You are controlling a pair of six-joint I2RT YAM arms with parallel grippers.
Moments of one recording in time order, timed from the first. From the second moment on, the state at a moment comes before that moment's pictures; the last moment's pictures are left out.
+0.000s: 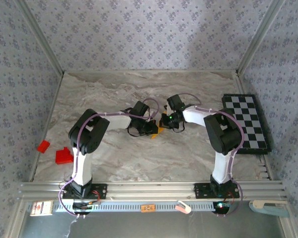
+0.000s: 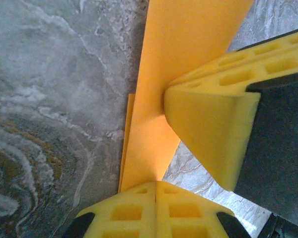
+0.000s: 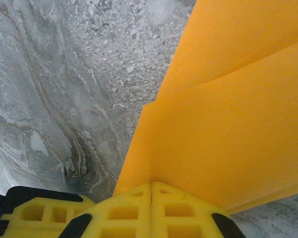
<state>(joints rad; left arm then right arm) -0.67 2.01 1.17 -0.19 0.57 -0.68 0.47 1.91 1.13 -0.36 -0.40 0.53</state>
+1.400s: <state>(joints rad) -0.67 2.00 1.19 -0.25 0.56 -0.65 0.42 1.96 1.13 -0.29 -0.52 0.51</state>
